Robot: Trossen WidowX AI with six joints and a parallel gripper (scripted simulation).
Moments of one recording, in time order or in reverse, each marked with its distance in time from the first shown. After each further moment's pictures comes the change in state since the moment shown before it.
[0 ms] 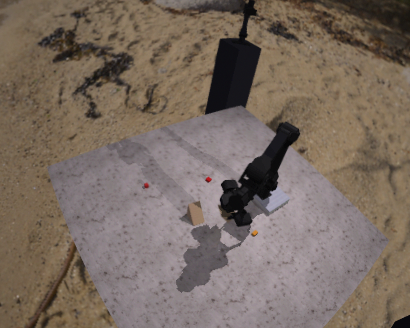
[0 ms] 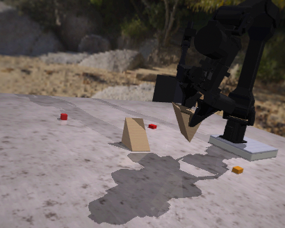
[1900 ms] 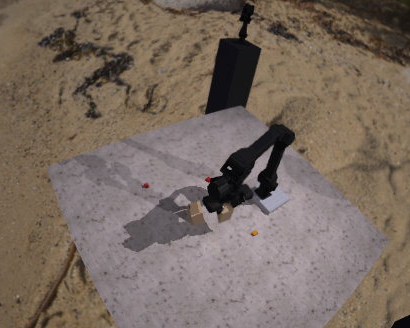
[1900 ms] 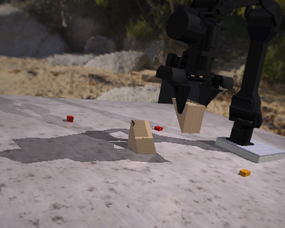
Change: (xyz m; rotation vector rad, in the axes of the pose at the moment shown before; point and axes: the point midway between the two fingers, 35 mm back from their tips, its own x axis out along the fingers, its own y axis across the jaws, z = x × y) arm -0.018 -0.007 0.029 1.440 0.291 -0.012
